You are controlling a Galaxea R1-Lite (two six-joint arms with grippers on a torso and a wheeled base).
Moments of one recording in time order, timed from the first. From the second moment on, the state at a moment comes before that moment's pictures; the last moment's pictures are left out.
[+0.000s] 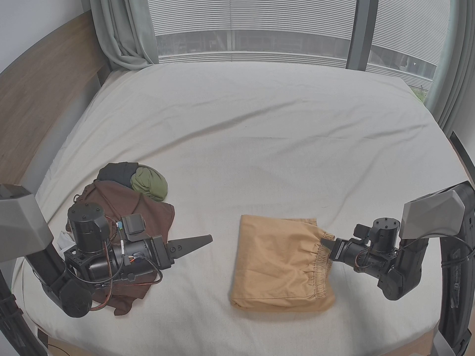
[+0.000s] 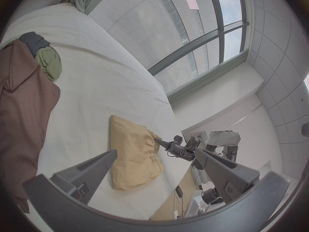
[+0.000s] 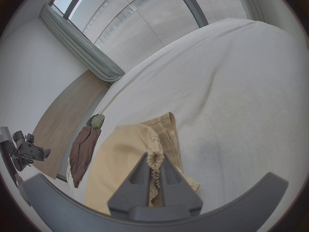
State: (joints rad) left arm -0.35 1.97 -0.35 -1.37 -0.60 -0.64; right arm 0.25 2.43 -0.51 -1.54 0.25 0.49
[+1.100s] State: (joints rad) left arm -0.35 1.99 -0.35 -1.40 -0.60 -0.64; right arm 0.27 2.40 -0.29 -1.51 0.28 0.47
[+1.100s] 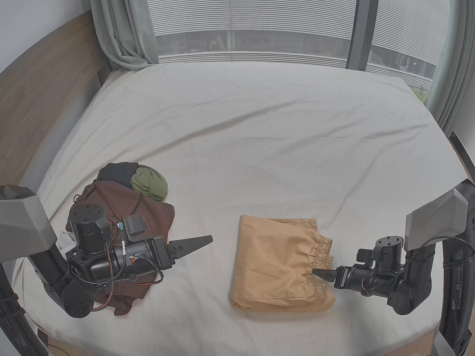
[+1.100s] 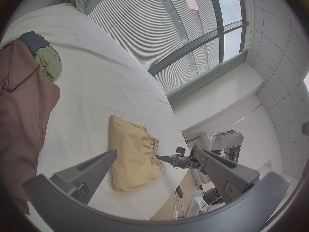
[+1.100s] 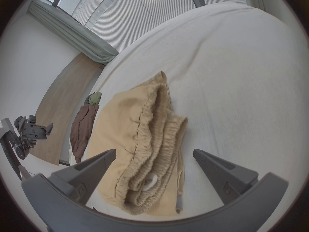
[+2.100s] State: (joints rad) left arm -0.35 2.00 -0.34 -1.43 -0.60 -0.64; right arm 0.41 2.49 -0.30 -1.52 0.28 0.67
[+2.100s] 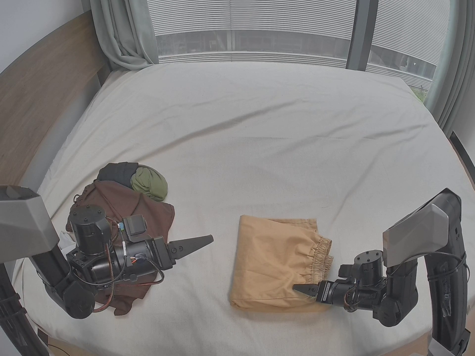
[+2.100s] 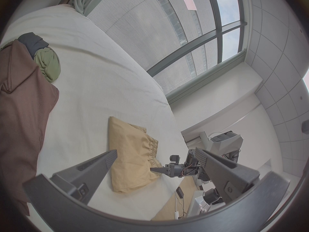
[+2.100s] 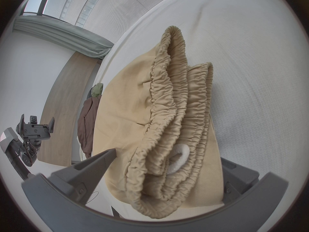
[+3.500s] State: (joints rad) left arm -0.35 2.01 -0.35 -1.45 -0.59 -0.62; right arm 0.41 2.19 -0.32 -1.54 0.46 0.67
